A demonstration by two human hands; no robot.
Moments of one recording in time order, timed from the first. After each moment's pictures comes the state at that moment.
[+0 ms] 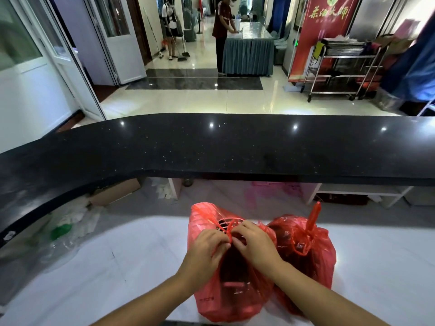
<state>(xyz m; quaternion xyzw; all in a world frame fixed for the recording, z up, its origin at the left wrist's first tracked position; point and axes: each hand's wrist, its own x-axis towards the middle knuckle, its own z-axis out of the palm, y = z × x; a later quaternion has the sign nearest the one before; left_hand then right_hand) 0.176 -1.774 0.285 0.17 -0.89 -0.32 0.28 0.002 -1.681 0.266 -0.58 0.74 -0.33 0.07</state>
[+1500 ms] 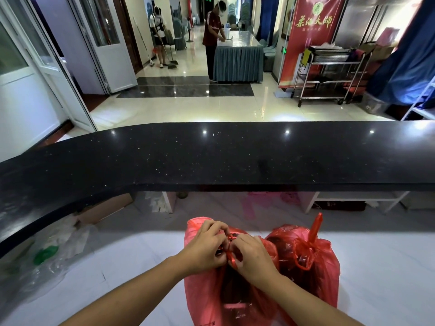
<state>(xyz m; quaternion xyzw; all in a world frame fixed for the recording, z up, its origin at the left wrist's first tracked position) 0.130 -1.843 0.275 0.10 -0.97 -0.18 0.11 0.001 -1.696 0.252 -0.59 0.75 -0.32 -0.02</state>
